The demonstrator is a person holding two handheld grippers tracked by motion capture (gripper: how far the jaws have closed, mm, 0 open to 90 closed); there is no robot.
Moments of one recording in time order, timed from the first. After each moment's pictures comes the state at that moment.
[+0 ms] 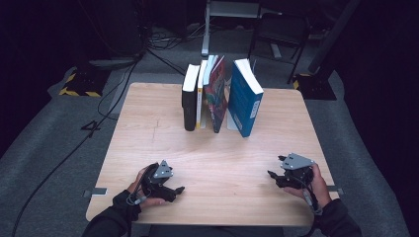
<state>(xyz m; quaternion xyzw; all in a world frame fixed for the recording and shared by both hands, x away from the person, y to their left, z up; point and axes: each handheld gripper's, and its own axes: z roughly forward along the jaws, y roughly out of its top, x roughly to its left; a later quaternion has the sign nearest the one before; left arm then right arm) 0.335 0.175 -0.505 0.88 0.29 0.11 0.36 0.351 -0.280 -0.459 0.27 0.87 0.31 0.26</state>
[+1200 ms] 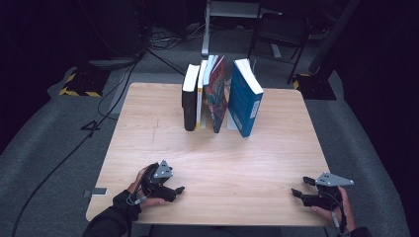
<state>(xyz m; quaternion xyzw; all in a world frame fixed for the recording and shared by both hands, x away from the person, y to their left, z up) 0.335 0.175 -0.505 0.88 0.29 0.11 0.36 0.310 -0.376 -0.504 0.40 0.82 0.37 0.18</state>
